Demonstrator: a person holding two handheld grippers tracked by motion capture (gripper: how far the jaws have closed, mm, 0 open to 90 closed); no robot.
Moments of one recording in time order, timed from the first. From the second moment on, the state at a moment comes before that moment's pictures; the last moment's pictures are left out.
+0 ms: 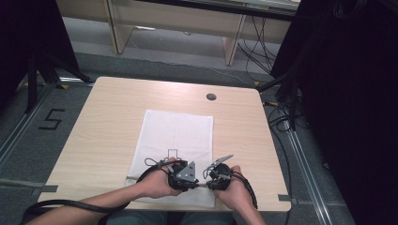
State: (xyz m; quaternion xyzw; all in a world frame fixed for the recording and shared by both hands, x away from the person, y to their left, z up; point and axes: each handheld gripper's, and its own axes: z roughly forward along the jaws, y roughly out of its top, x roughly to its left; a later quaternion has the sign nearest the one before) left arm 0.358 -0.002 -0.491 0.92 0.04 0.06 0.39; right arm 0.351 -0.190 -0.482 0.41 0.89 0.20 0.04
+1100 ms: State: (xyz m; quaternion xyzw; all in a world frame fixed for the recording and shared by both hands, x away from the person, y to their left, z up) left arm 0.357 0.004 -0.488 0.92 0.04 0.06 0.39; right arm 0.351 -0.190 -0.482 0.41 0.89 0.20 0.04
